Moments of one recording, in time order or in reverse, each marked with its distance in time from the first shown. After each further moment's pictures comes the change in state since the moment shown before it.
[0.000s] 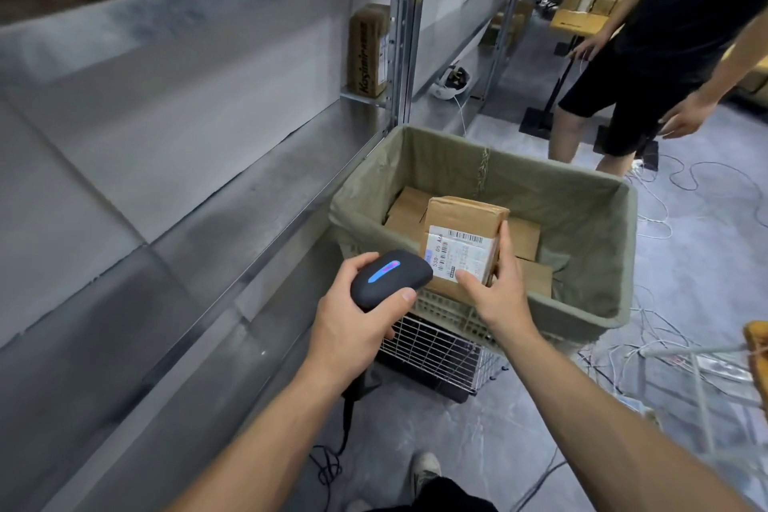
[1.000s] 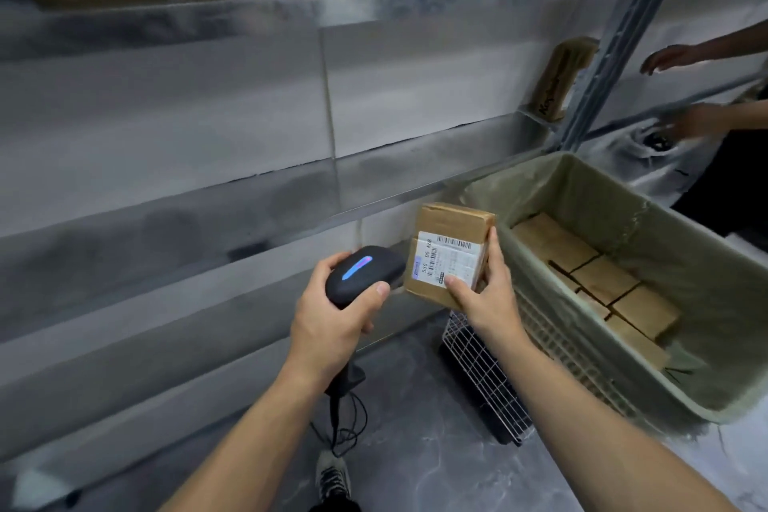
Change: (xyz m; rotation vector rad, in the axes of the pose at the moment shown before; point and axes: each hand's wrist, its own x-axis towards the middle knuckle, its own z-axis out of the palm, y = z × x) left_hand -0.189 -0.008 -0.011 -0.029 0.689 -0.024; right_hand -0.091 -0.037 0.035 0.030 -0.619 -0.246
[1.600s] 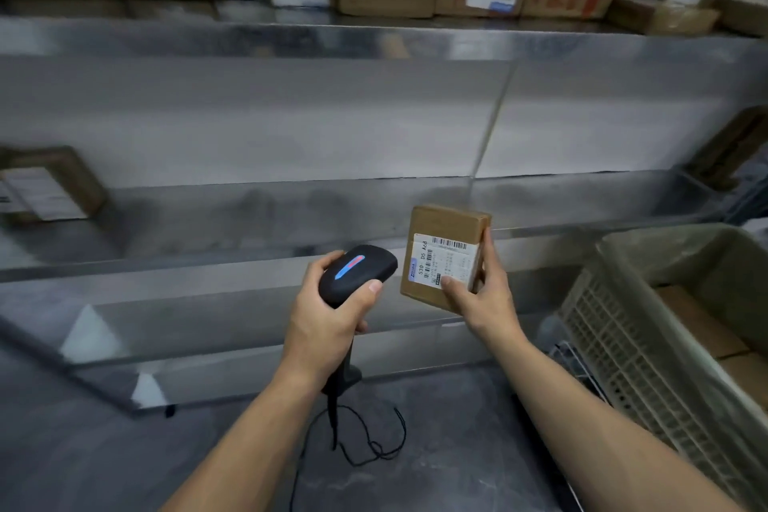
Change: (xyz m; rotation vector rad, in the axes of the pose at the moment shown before) left_hand -0.036 -0.006 -0.192 -0.093 0.348 0.042; right_hand -0.038 -0.101 0.188 -0.063 -0.279 -0.178
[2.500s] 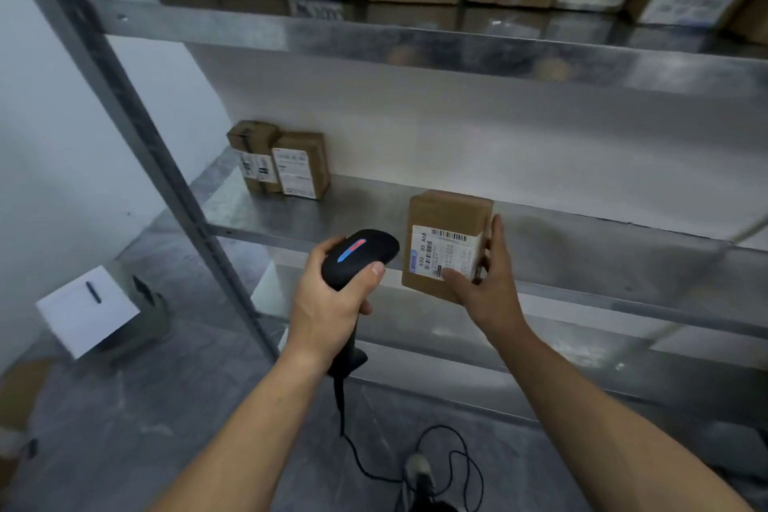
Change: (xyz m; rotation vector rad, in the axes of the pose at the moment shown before) left_hand 0.071 0.008 -0.305 0.068 0.388 -0.004; right_hand 0.005 -0.163 0.317 0.240 -0.399 -0.230
